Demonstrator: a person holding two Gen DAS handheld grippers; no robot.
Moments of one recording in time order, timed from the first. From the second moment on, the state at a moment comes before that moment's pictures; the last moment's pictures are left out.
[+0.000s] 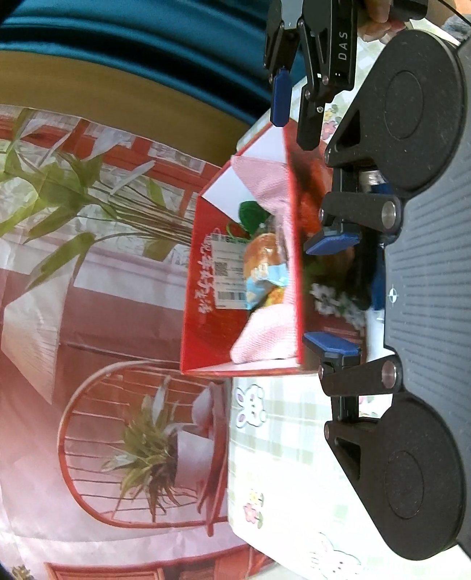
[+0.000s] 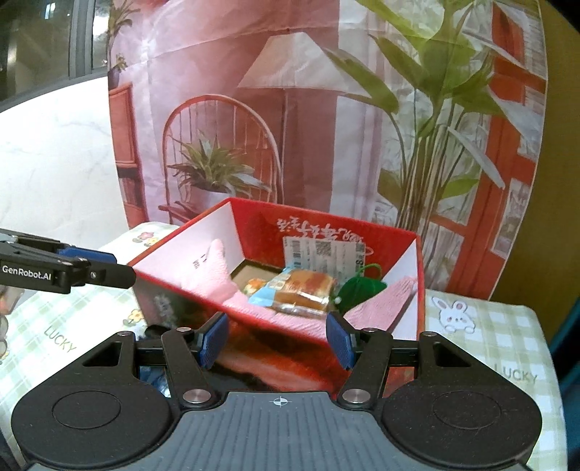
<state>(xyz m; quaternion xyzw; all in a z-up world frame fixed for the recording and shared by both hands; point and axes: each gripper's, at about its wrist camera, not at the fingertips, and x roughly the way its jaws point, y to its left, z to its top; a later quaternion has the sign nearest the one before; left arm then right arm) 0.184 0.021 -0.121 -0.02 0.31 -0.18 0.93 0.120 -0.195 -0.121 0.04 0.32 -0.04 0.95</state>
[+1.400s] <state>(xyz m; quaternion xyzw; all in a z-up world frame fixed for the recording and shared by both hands) 0.125 0.037 -0.169 -0.04 0.37 -0.17 0.91 0.063 -0.163 -0.178 0.07 0.37 -0.03 0.92</state>
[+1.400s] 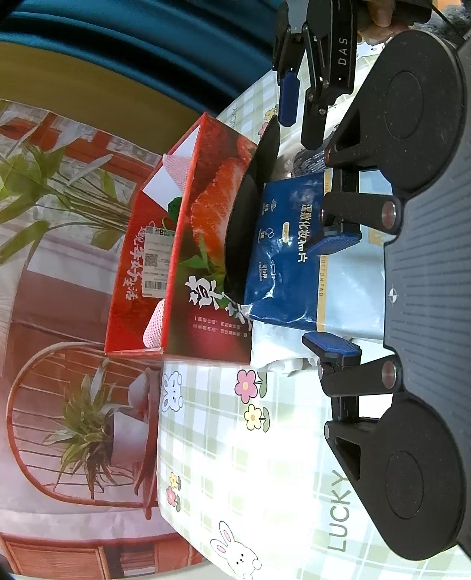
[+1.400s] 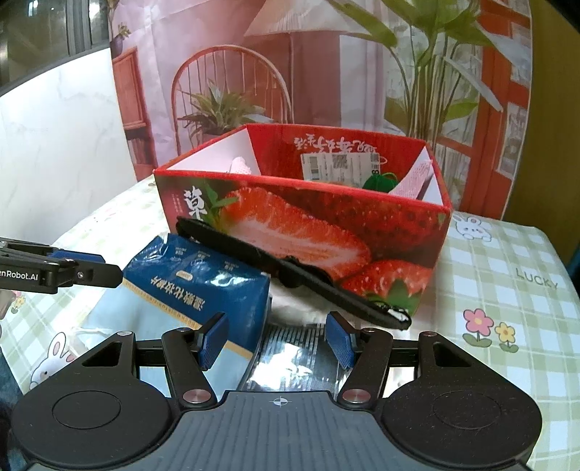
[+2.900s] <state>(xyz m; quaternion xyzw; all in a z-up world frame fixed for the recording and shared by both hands) 0.152 0.012 -0.203 -0.05 0.41 -0.23 0.88 0.086 -0.149 -0.214 0.09 0.42 0.02 0.90</state>
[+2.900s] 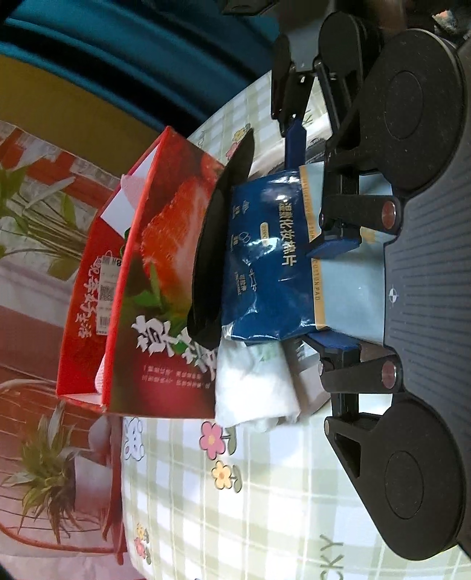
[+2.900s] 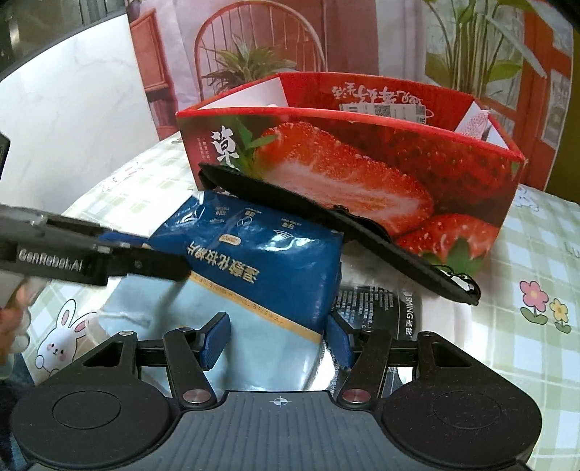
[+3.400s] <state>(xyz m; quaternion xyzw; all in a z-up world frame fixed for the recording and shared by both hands) 0.155 0.015 -0.206 -0.06 0.42 -0.23 0.88 0.089 -0.153 -0.215 0.09 0.42 0.03 0.90</state>
